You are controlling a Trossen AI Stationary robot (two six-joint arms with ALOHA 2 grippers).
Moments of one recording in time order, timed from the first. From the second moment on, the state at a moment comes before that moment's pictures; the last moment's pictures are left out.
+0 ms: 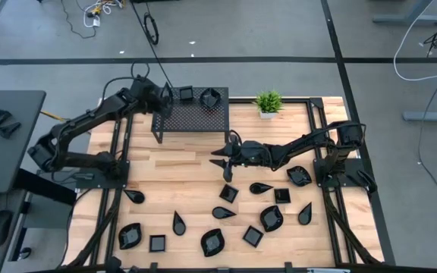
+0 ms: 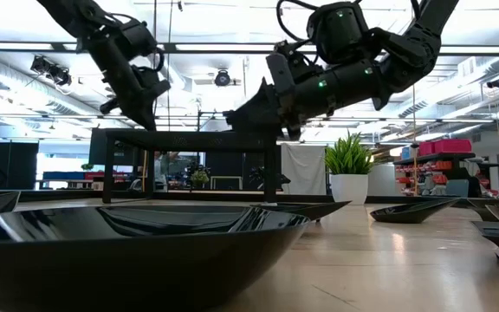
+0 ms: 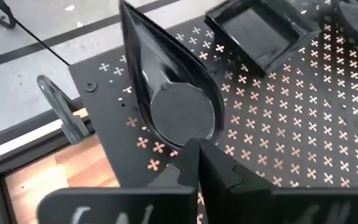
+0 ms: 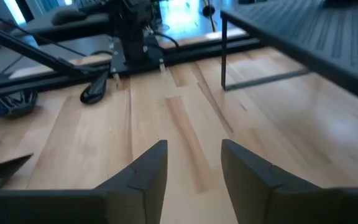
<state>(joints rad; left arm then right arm) 0.84 1.21 0.86 -0.44 -0.10 -0.20 -0.01 1.82 0.80 0.74 0.12 0.16</state>
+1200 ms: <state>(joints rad) 0.84 1.32 0.87 -0.31 -0.18 -0.11 -0.01 1.82 0.80 0.75 0.11 0.23</state>
